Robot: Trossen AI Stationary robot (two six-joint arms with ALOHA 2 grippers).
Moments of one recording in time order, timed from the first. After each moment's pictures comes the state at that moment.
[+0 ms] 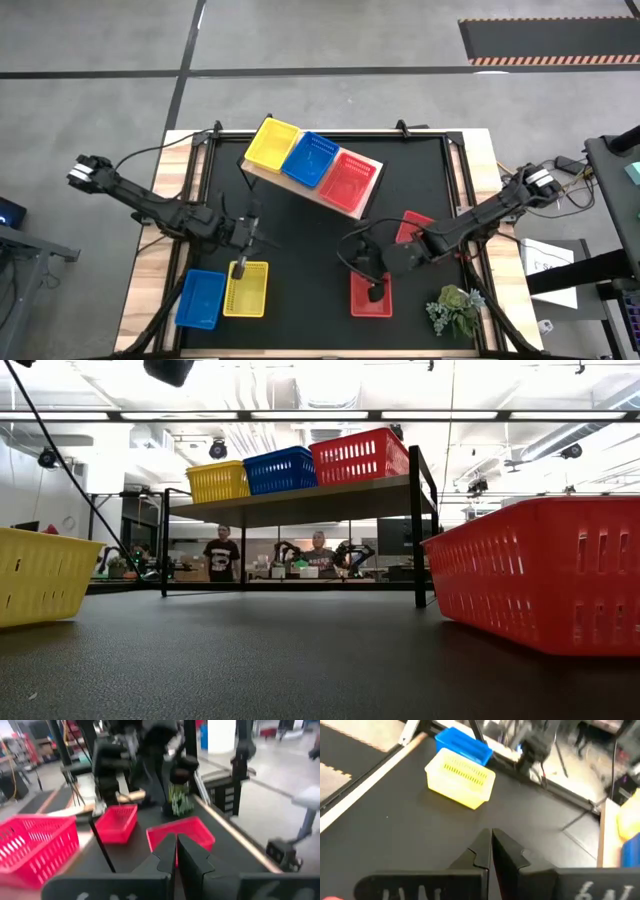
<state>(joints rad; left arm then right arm) -0.39 0.93 0.58 0.23 -0.17 0.11 0.45 1.50 1.05 -0.03 0.35 -0.22</state>
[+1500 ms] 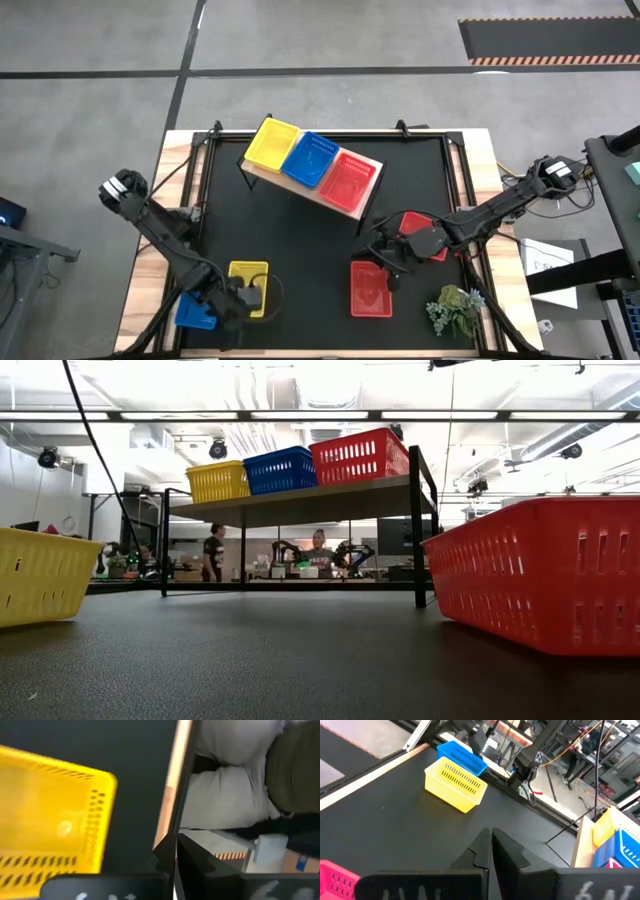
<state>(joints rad) -0.78 1.49 1.14 -0.67 0.18 -1.08 0.44 1.29 0.78 0.18 0.31 -0.39</state>
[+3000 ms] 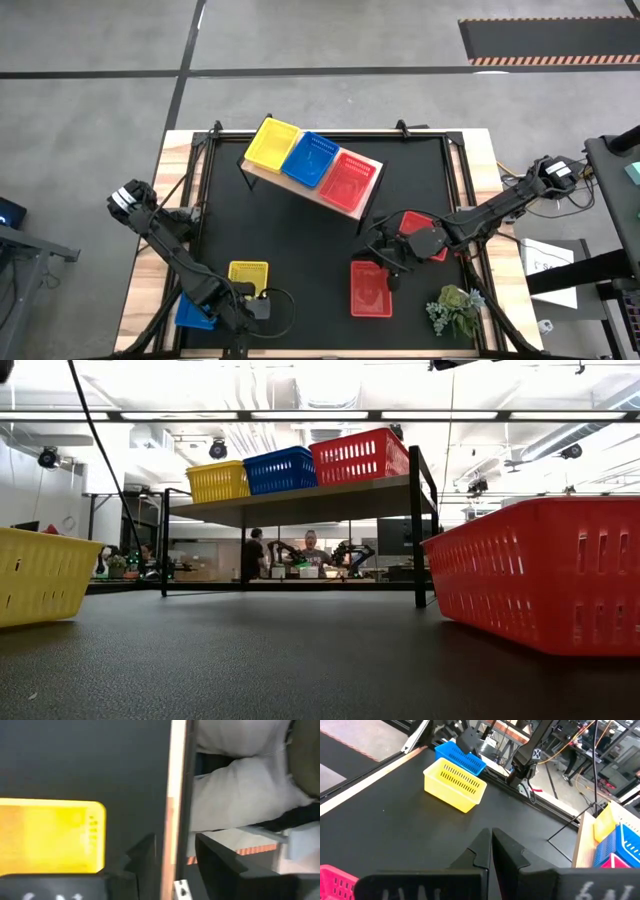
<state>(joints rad) -0.79 1.61 1.25 -0.72 0.13 -0.92 0.44 1.29 0.78 0.17 0.31 -0.36</state>
